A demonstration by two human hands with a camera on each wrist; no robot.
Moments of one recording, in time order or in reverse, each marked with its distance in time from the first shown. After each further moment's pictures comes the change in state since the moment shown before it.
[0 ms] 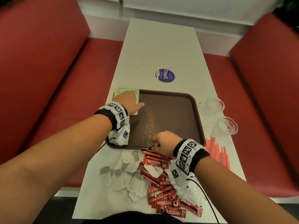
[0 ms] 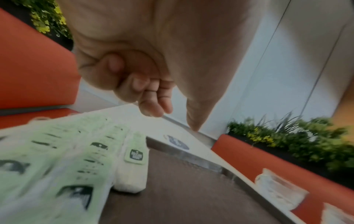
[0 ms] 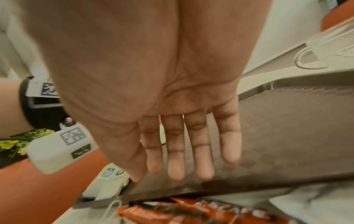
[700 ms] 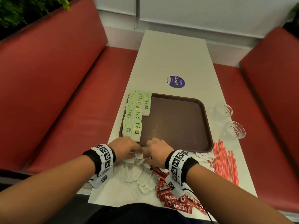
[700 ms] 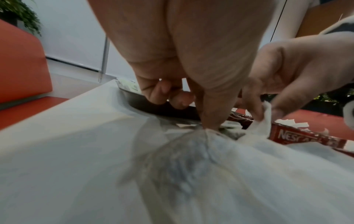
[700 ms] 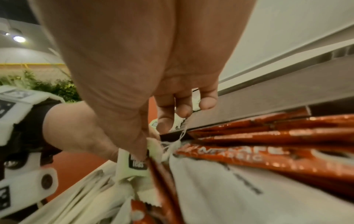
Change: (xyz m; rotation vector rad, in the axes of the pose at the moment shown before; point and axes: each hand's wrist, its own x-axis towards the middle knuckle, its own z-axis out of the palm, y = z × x) left_hand -0.144 -0.061 0.067 0.064 -0.268 0.455; right_hand 0.000 -0.060 0.044 -0.252 0.066 -0.252
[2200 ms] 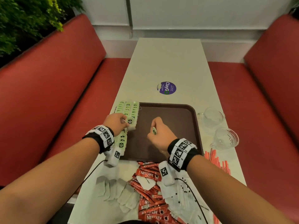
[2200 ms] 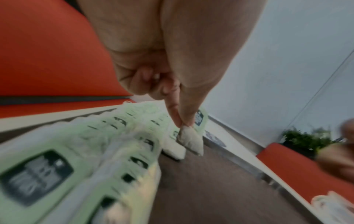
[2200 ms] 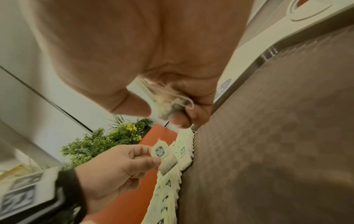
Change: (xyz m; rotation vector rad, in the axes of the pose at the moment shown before) left_hand 0.104 -0.004 -0.085 -0.355 0.400 -0.644; right_hand -0.017 0.098 -0.057 0.898 0.440 0.243
